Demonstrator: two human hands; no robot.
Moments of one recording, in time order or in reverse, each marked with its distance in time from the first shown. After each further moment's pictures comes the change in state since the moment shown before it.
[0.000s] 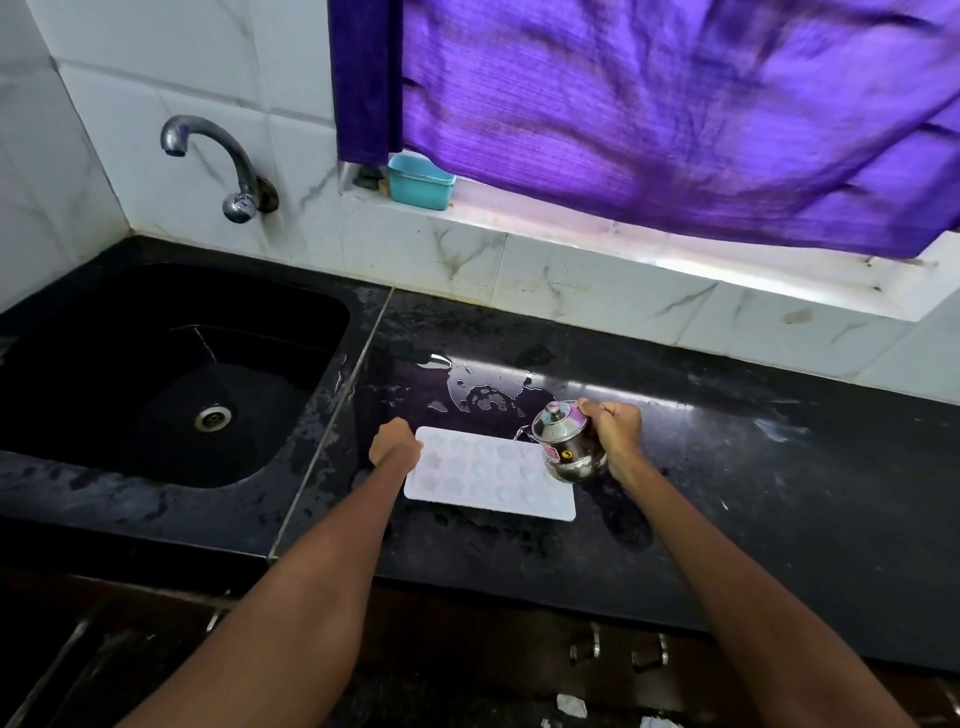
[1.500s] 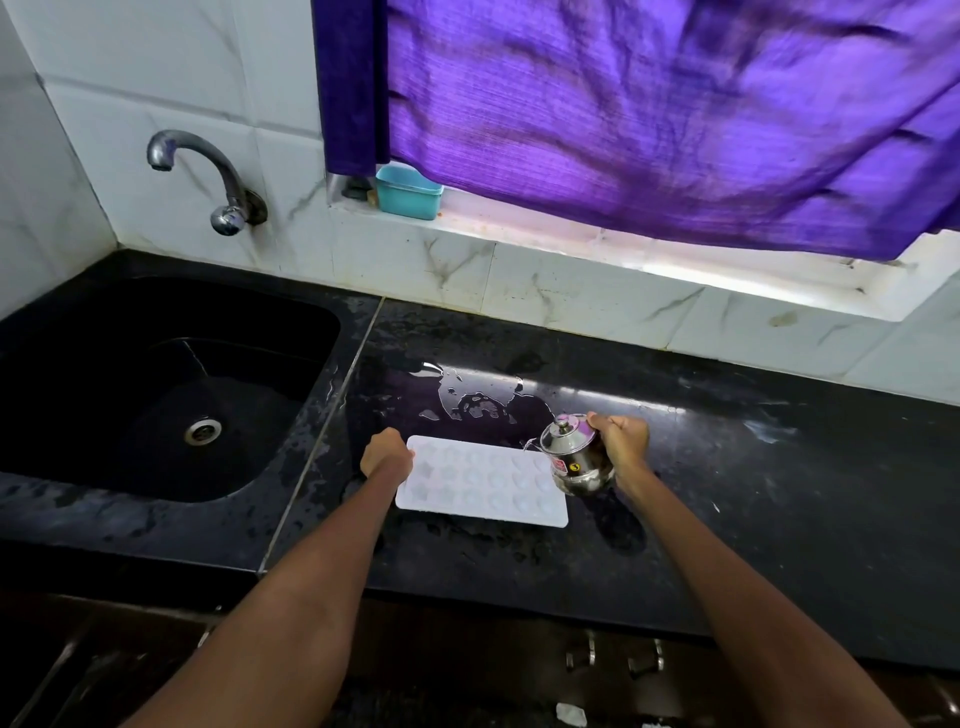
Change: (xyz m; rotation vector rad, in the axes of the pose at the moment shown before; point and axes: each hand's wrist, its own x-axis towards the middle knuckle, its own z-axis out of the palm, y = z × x) left_hand -0.002 0.001 0.001 0.030 0.013 0.018; right_hand -0.002 0.004 -0.020 0.046 0.044 0.041
